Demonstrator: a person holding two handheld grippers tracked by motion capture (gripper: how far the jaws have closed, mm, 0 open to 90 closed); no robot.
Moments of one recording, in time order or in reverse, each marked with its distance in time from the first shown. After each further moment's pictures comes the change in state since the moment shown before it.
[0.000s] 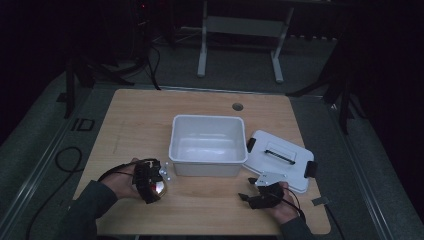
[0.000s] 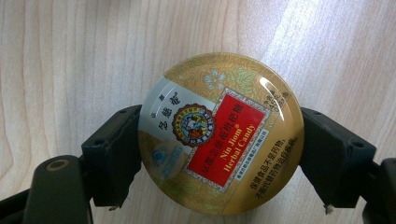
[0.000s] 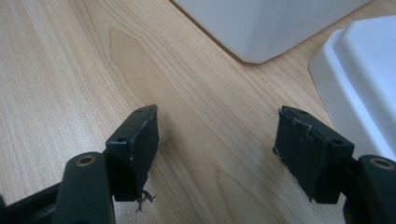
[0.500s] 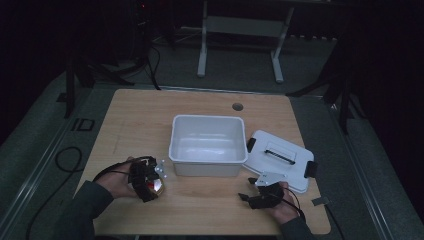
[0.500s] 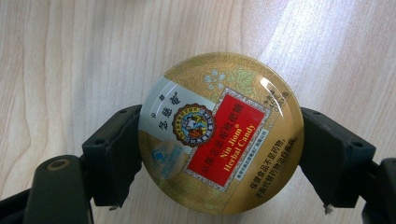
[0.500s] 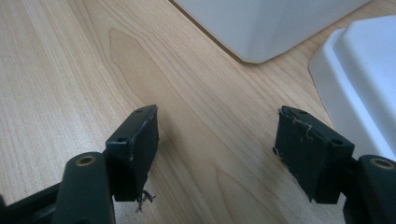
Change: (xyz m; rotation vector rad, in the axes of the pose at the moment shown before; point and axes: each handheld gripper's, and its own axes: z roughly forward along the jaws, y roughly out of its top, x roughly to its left) left arm 0.003 -0.008 -0.012 -0.027 0.000 -0.038; right arm 0.000 0.000 0.000 0.000 0.000 0.000
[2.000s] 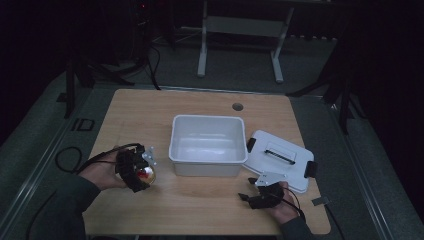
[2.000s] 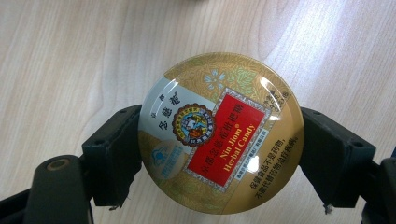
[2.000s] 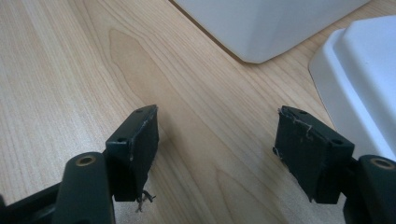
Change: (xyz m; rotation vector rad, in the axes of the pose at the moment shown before) left arm 0.013 -0.009 -0.056 -0.024 0.044 -0.050; right arm 0.000 0.000 0.000 -0.001 0.000 0.002
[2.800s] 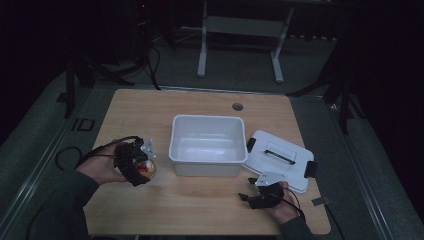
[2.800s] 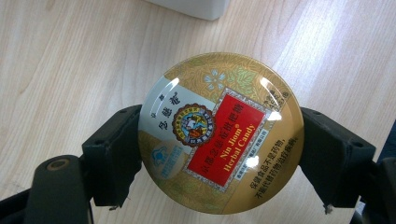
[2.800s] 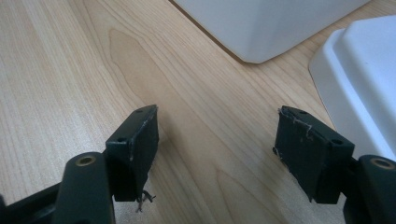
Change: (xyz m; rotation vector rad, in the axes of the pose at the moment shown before) left arm 0.008 0.007 -0.020 -0.030 0.000 -0.021; right arm 0.000 0.000 0.000 0.000 0.000 -0.002
